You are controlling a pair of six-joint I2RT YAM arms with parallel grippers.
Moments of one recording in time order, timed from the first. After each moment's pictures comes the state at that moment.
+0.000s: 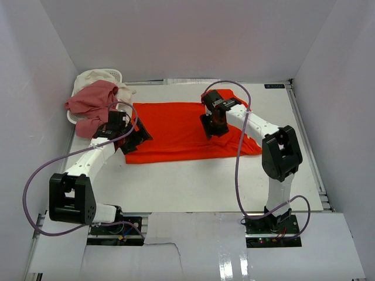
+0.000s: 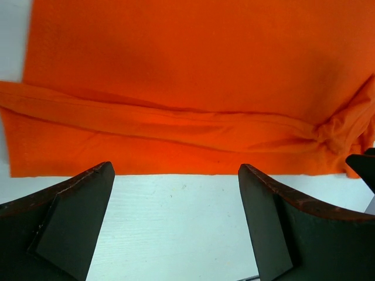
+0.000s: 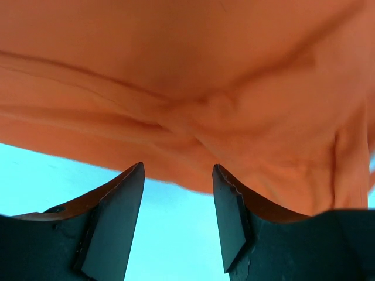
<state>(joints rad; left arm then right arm) -0.12 1.35 0.91 -0.46 0.17 -0.65 0.59 1.95 1.63 -0.85 0.03 0.16</state>
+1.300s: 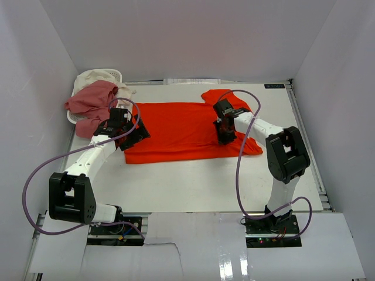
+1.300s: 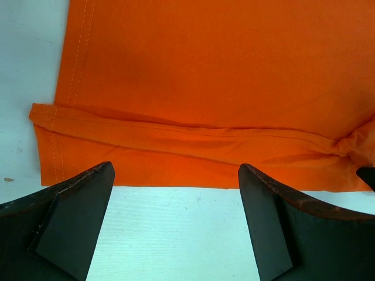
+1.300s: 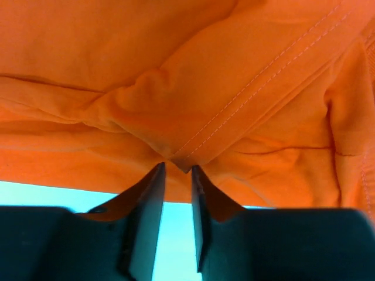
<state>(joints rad) -0.16 1.37 0.96 -0.49 0.06 -0.59 0.50 1.87 1.35 -0.69 0.07 0.25</state>
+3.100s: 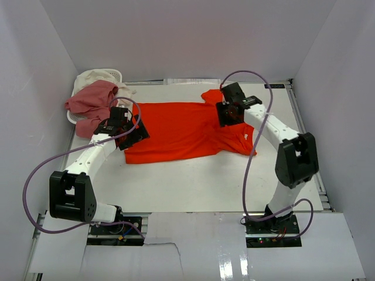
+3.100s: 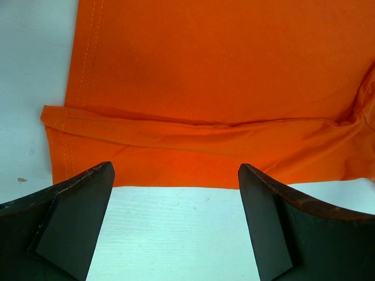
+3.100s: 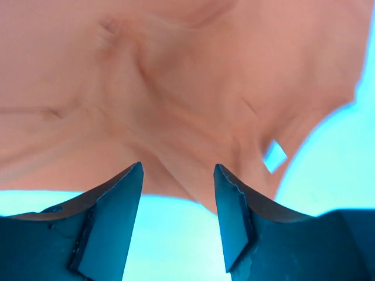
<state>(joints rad) -0.16 1.38 0.98 -0.51 0.03 -0.55 0.46 1.82 1.53 -0.69 0.12 0.13</state>
